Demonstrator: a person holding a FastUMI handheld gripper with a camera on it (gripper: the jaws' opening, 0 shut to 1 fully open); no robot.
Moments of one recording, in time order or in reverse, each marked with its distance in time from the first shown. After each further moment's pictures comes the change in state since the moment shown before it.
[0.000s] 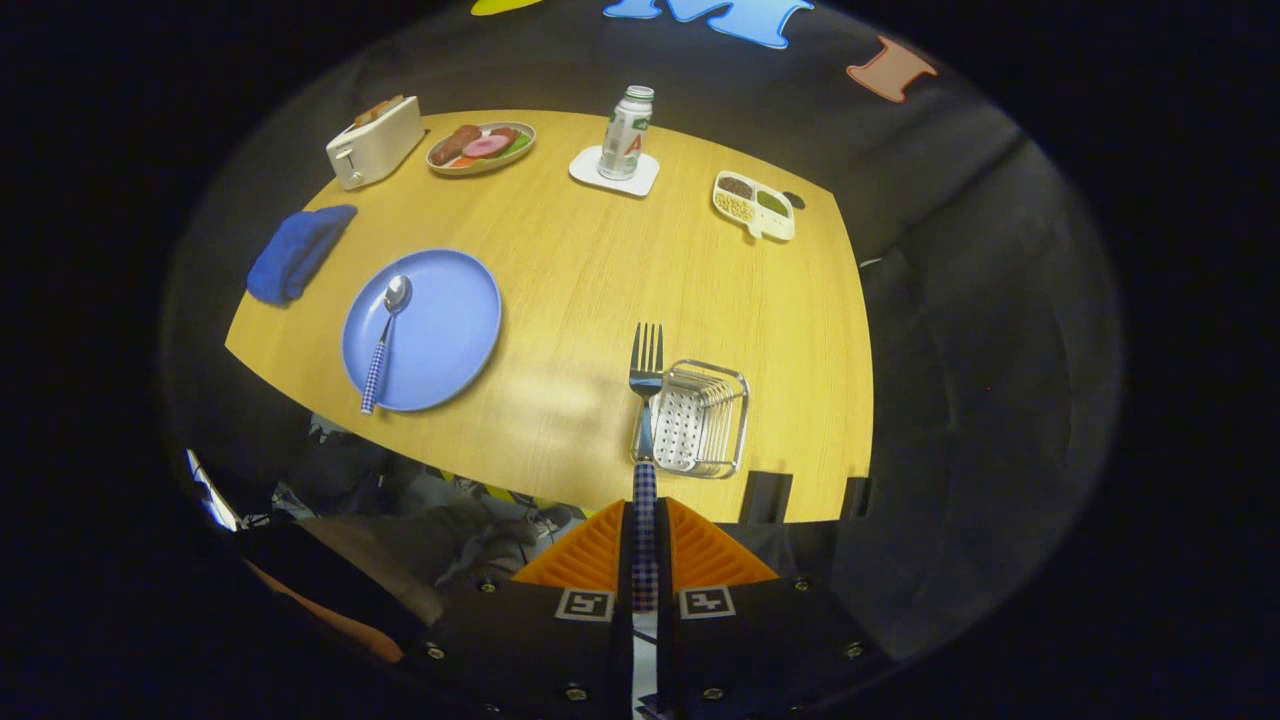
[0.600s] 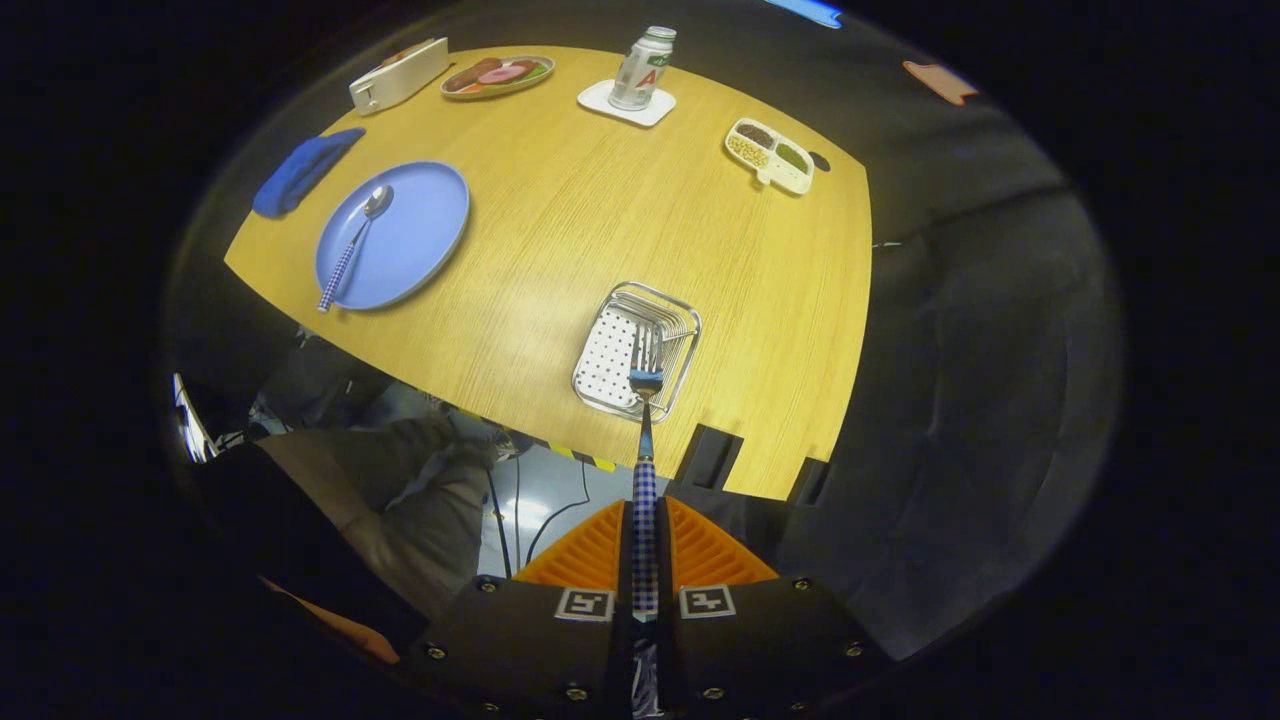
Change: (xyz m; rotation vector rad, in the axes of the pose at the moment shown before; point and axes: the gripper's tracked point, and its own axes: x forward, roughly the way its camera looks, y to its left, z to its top) arm 0.016 -0.048 -0.024 -0.200 0.199 0.013
